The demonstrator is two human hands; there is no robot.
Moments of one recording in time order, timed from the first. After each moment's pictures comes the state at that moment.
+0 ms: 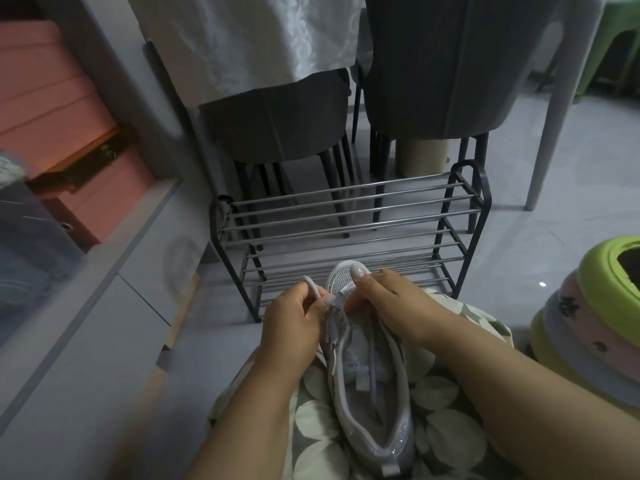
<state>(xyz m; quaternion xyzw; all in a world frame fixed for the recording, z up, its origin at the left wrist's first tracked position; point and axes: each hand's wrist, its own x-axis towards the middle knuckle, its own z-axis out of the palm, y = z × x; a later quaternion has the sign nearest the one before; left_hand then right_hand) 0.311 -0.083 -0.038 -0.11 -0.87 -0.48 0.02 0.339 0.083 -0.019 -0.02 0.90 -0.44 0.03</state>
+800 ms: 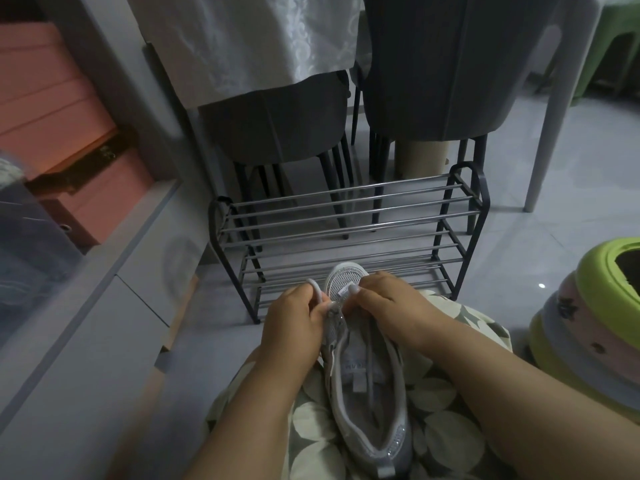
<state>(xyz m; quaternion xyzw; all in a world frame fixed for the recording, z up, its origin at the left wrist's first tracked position) 0.310 -0.079 -0.038 -0.16 -0.91 -0.36 0.09 0.340 0.084 -0.014 -0.05 0.91 -0.40 0.02</state>
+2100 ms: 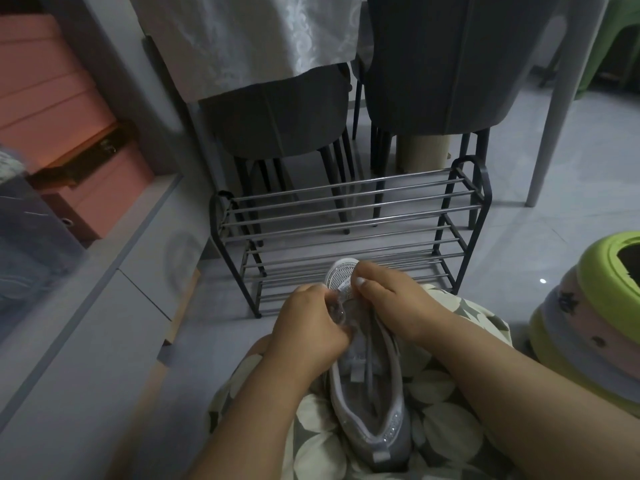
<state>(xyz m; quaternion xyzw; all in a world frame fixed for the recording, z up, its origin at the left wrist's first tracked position) 0.328 -0.070 -0.016 -0.14 -0.95 -0.29 -0.04 0.347 0.078 -0.009 -0.05 0.90 -0.44 -0.02</state>
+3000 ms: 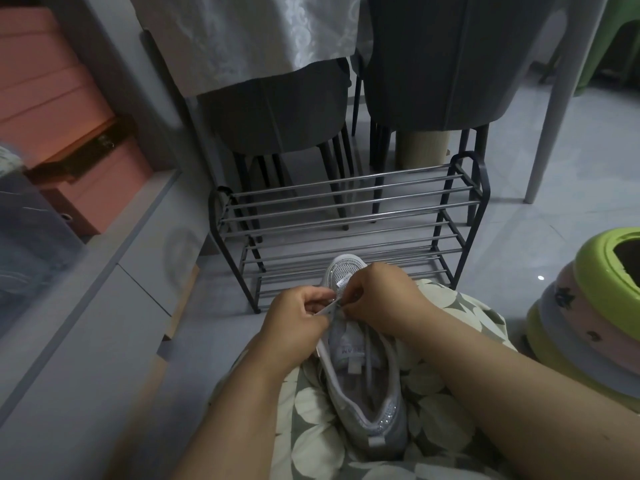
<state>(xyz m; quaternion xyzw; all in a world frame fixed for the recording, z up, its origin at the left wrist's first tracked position) 0.319 -0.087 -0.032 -0.10 -0.84 -0.51 -0.13 0.335 0.066 -0.014 0.01 0.97 -0.25 0.01</state>
